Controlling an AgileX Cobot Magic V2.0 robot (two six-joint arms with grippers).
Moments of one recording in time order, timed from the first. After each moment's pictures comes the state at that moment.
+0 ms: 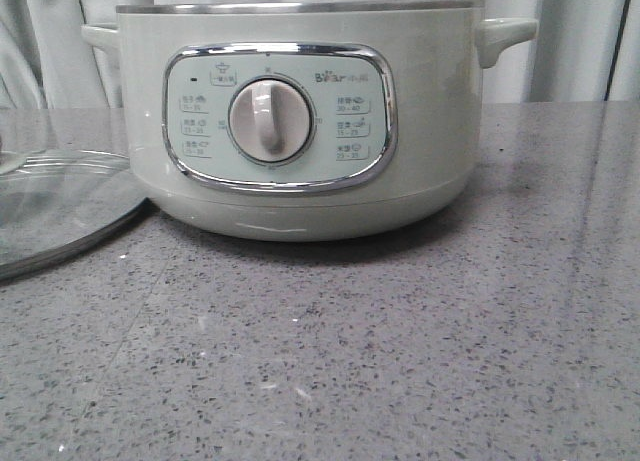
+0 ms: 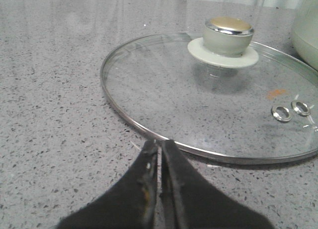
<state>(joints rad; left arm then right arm) -0.06 -0.01 0.00 -0.02 0.33 -0.12 0.41 0.11 -0.36 -0.06 0.50 -0.02</state>
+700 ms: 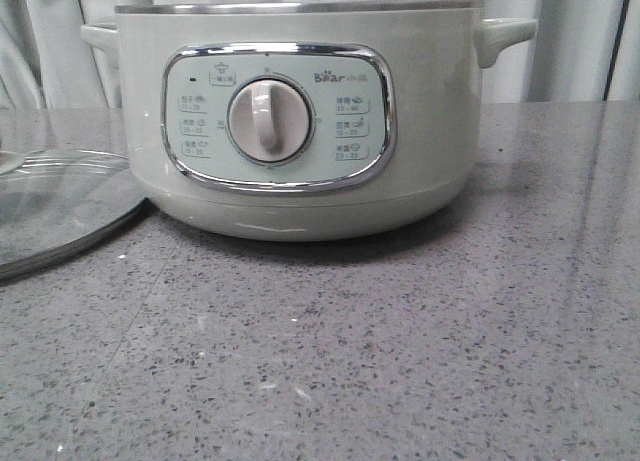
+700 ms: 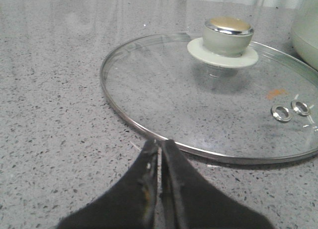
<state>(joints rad) -0.06 -0.01 0.00 -0.02 0.33 -0.12 -0.01 0.06 0.01 -0.04 -0.14 -0.02</state>
